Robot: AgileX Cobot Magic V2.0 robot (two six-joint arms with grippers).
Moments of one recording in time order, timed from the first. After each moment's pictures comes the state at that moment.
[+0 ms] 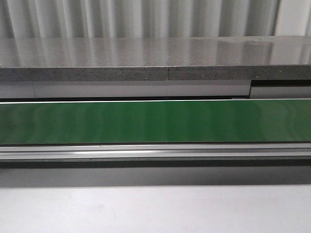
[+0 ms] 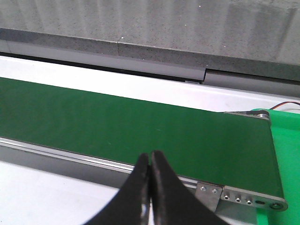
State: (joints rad) left arm 0.12 1.52 -1.35 -0.10 0.91 0.26; right arm 0.05 0.20 -0.46 0.19 0.61 -0.17
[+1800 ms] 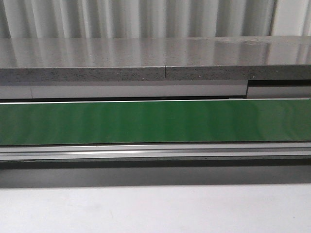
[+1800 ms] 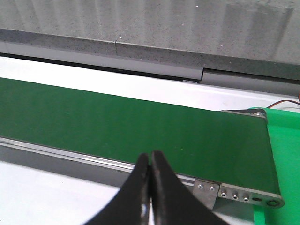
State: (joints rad) left arm -0.03 0.00 0.00 0.03 0.19 0.00; right arm 0.05 0.19 -0.46 0.19 0.61 -0.17
